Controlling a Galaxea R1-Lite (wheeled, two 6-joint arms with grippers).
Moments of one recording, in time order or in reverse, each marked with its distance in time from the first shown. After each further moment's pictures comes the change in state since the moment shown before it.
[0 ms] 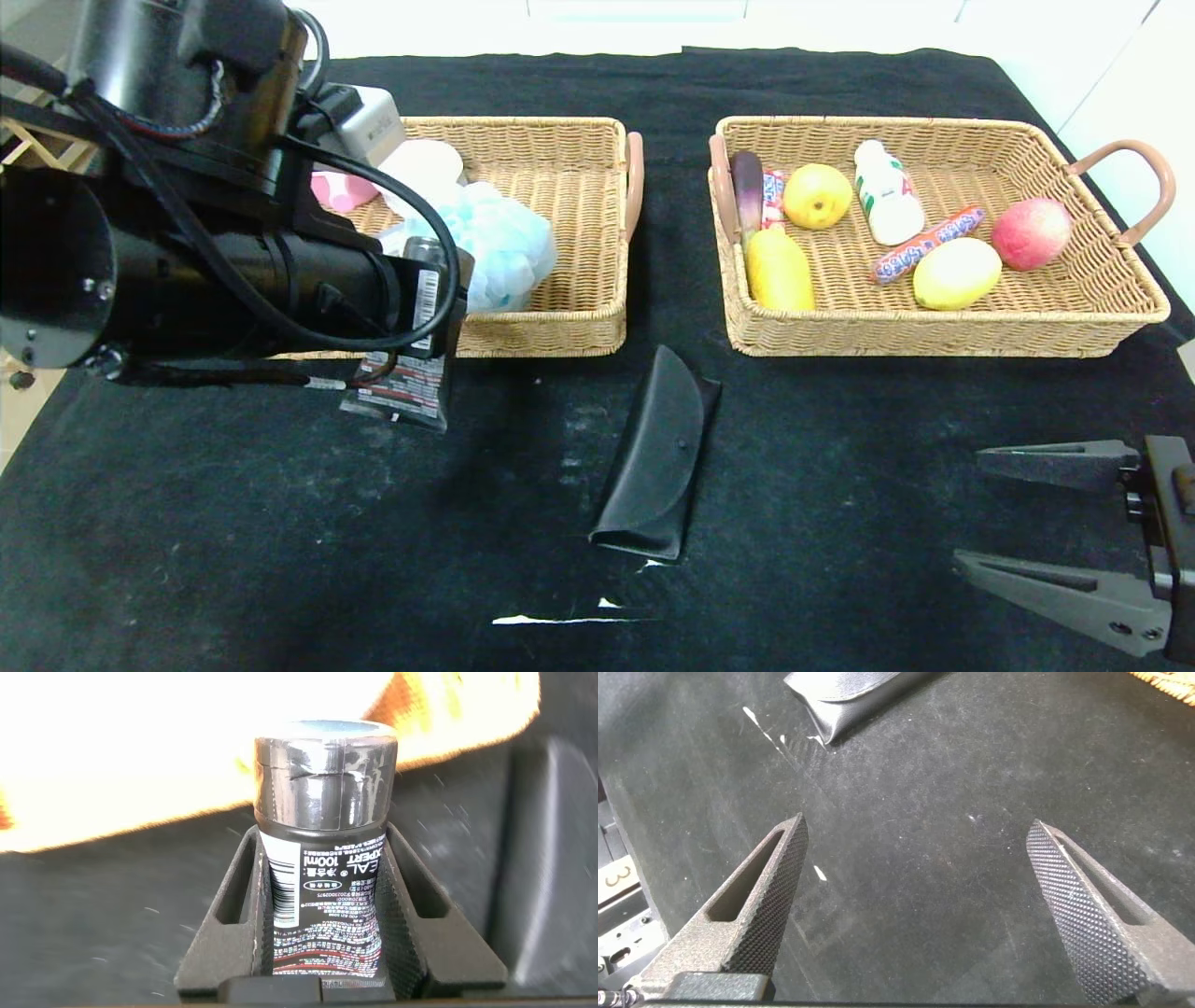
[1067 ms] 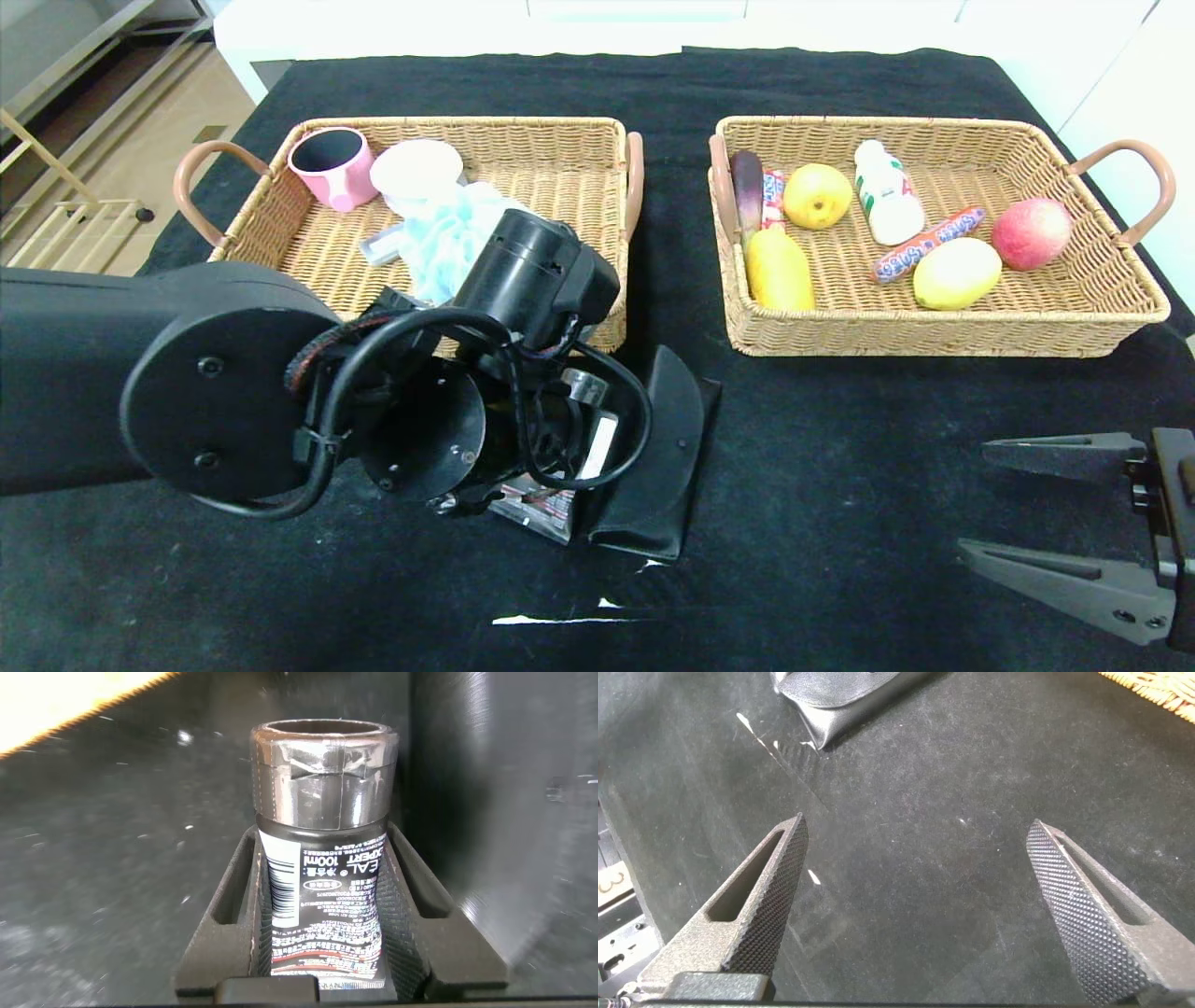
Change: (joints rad) left arm -0.204 0.220 0.086 -0.063 0.007 -0.071; right arm -0.016 -0.002 -0.010 0.000 0.000 0.001
